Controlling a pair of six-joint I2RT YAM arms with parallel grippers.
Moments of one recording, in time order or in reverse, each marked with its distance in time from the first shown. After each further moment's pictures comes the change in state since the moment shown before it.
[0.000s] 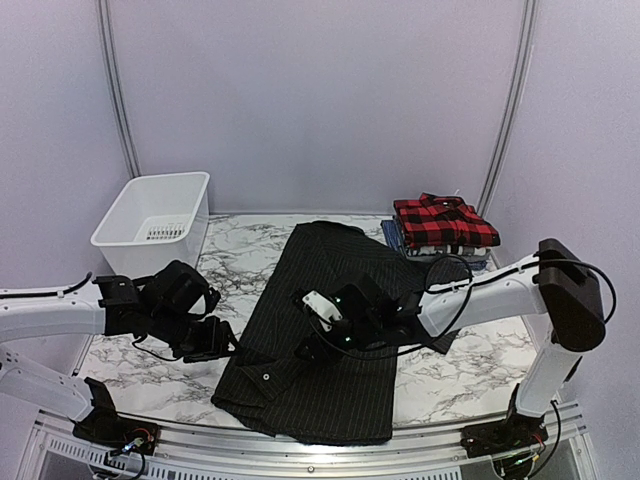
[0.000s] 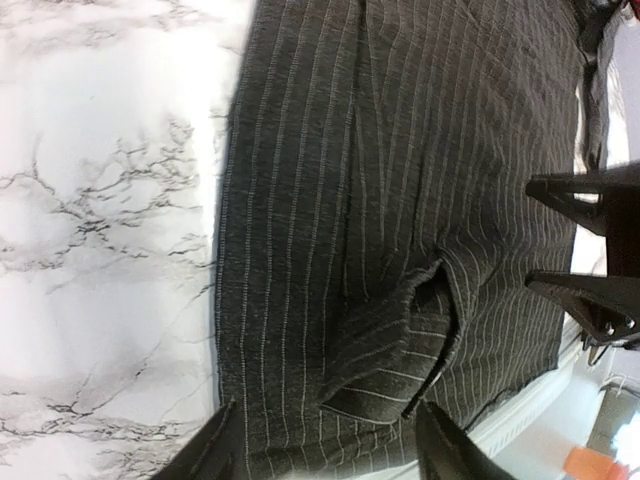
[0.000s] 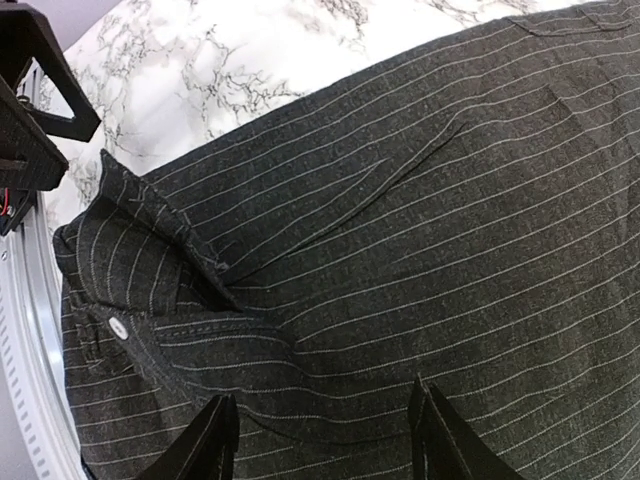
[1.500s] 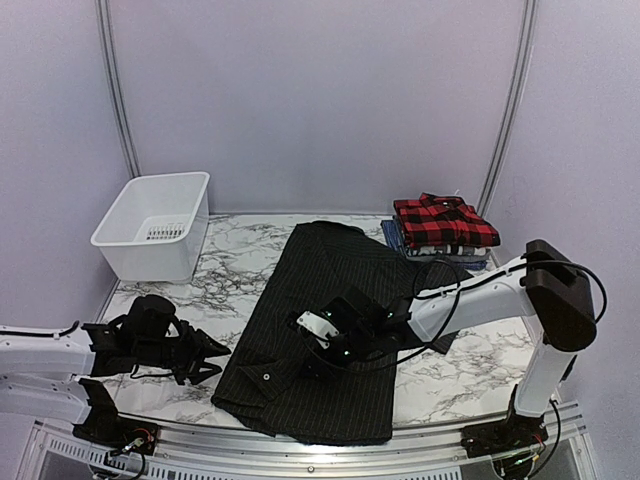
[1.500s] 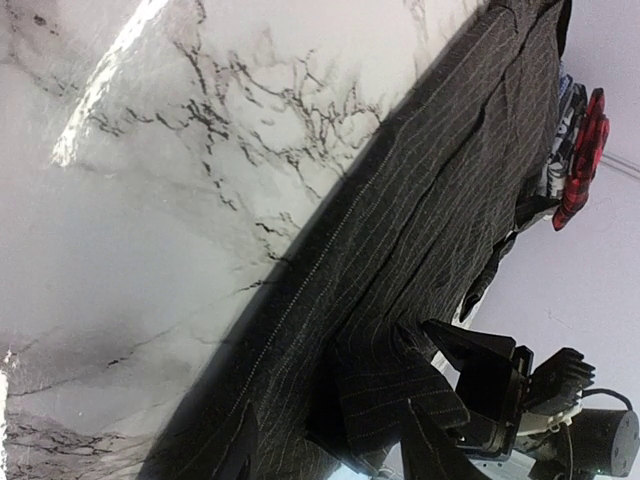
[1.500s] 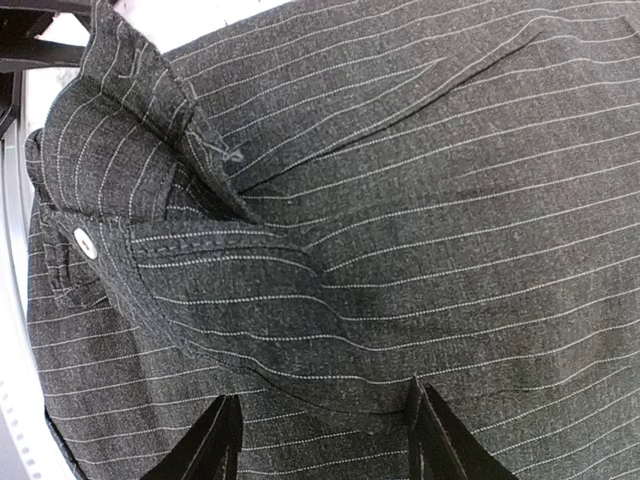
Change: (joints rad) left arm 0.133 -0.200 -0.441 0.526 0.121 -0.678; right arm 0.039 0.063 0.030 -0.116 -0.049 -0.074
